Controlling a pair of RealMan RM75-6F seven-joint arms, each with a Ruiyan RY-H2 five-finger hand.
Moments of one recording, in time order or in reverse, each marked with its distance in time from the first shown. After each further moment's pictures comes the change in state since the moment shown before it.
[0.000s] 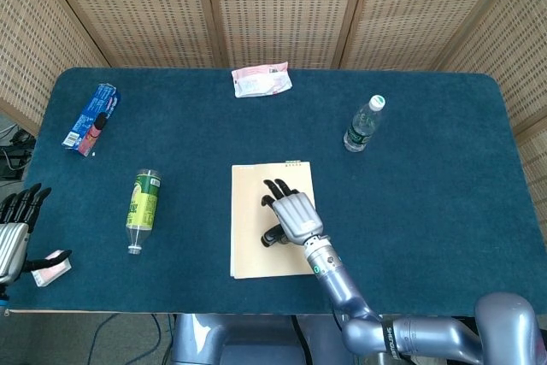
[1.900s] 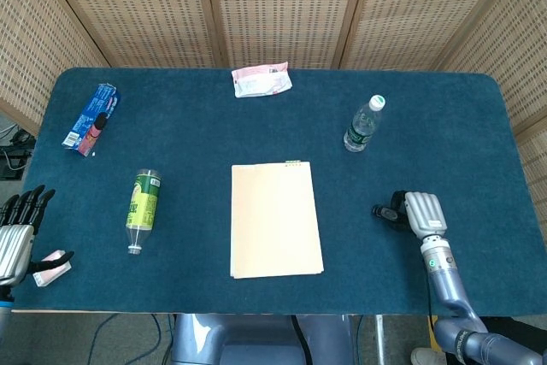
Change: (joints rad) left arm 0.004 -0.026 -0.001 -0.004 -0.002 0.015 0.079; right arm -0.334 0.180 -0.106 0.542 -0.313 -0.003 0.757
